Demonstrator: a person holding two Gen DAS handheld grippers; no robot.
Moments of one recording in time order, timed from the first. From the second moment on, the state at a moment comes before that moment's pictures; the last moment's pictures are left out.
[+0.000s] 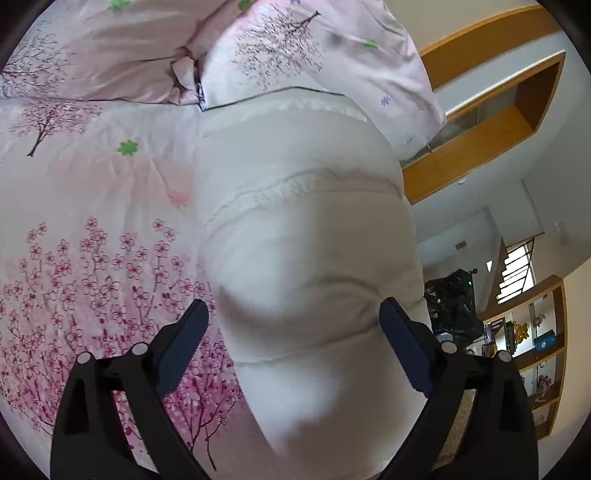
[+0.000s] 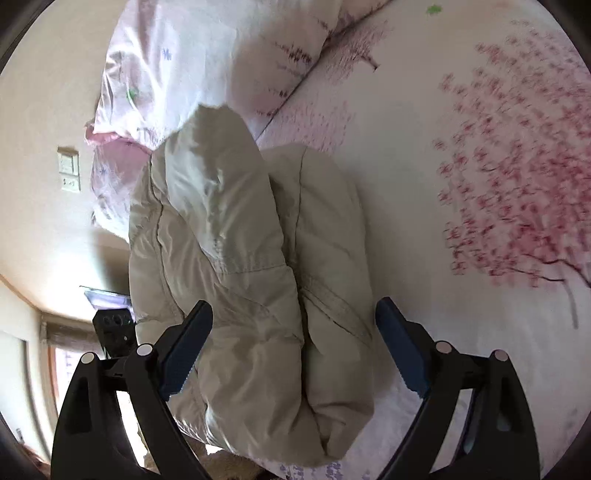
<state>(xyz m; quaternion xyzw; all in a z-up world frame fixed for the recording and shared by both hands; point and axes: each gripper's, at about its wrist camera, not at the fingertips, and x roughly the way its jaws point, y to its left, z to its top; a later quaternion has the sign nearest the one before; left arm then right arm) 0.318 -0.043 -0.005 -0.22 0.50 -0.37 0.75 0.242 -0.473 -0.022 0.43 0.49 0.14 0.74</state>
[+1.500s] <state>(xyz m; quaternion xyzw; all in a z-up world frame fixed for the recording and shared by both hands) 0.310 -0.016 0.016 -0.25 0.40 -0.39 0.79 0.273 -0.391 -0.026 0.48 0.40 0.29 0.73</state>
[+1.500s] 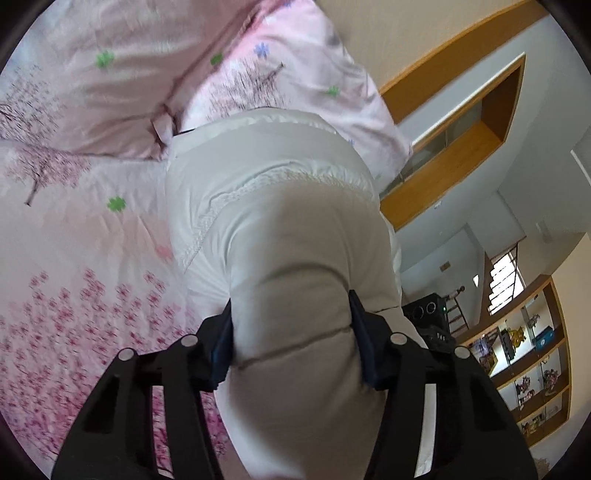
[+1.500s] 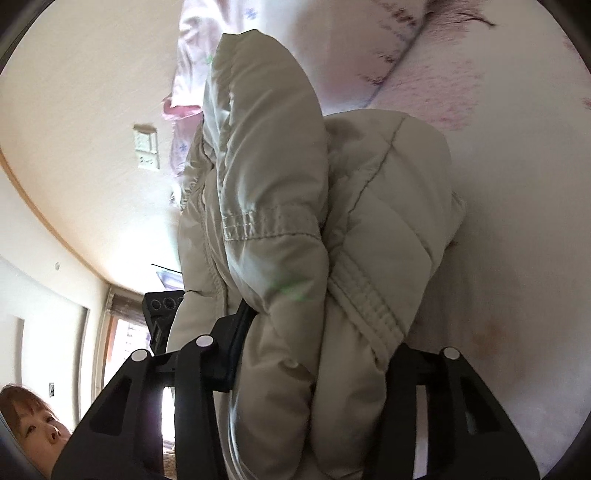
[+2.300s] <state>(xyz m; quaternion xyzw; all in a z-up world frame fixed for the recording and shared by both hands) 0.292 0.091 0.037 -0.16 0.35 -0.21 0.90 0.329 -0.304 -0.006 0.31 0.48 0.20 0.80</state>
